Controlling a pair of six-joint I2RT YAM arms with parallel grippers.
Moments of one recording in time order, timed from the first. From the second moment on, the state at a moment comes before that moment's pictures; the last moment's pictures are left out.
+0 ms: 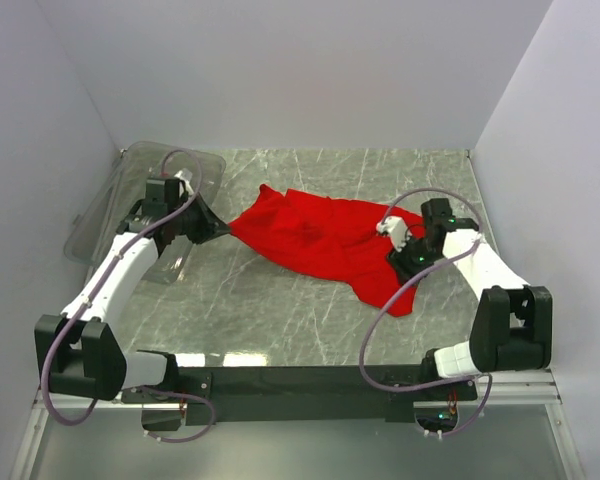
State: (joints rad) left arm -0.14 1.29 1.03 -0.49 0.38 -0.72; right arm 0.05 1.40 0.93 -0.87 -0.35 -0.85
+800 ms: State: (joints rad) left arm -0.13 1.22 0.91 -0.49 0.38 -0.70; right arm -0.17 1.64 0.96 -0.72 -0.24 -0.43
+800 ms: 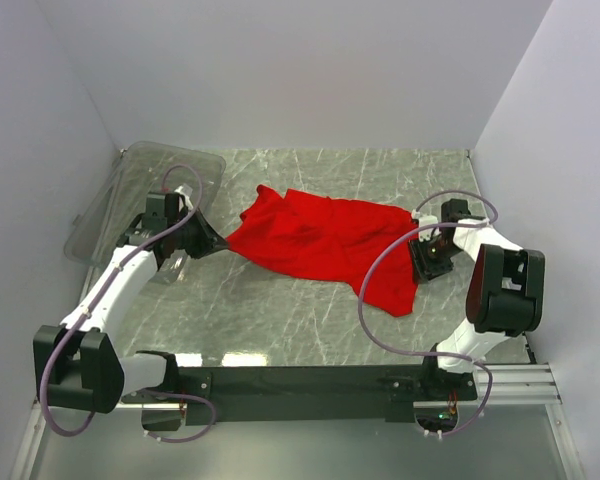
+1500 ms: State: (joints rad) left arm -0.13 1.21 0.88 -0.48 0.38 -0.69; right arm -0.21 1.49 0.93 -0.71 -0.30 -0.78
